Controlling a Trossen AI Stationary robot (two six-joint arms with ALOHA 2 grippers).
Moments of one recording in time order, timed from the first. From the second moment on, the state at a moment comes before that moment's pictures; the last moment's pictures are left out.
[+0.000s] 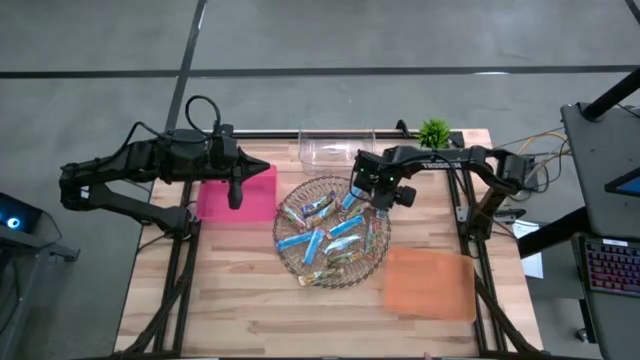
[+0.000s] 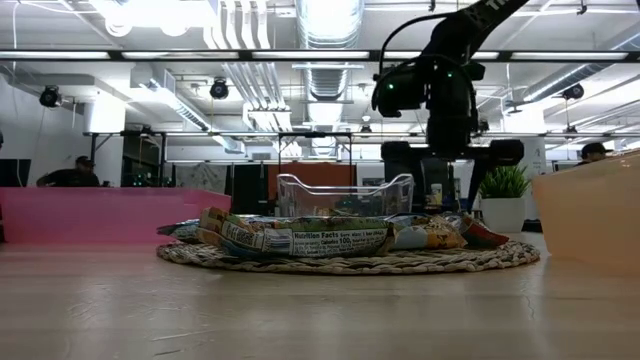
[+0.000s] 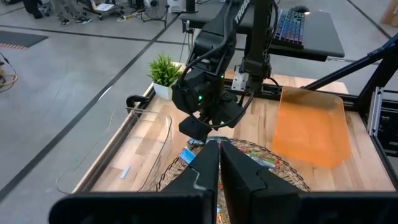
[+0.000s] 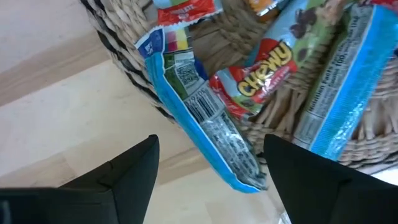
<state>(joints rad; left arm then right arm) 0.03 0.97 1.34 -0.69 -0.21 -0.08 -0.36 1.72 1.11 -0.86 -0.06 -1.52</state>
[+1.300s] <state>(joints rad) 0.03 0.97 1.34 -0.69 -0.21 -0.06 -0.36 1.72 1.00 -0.71 -0.06 -1.57</state>
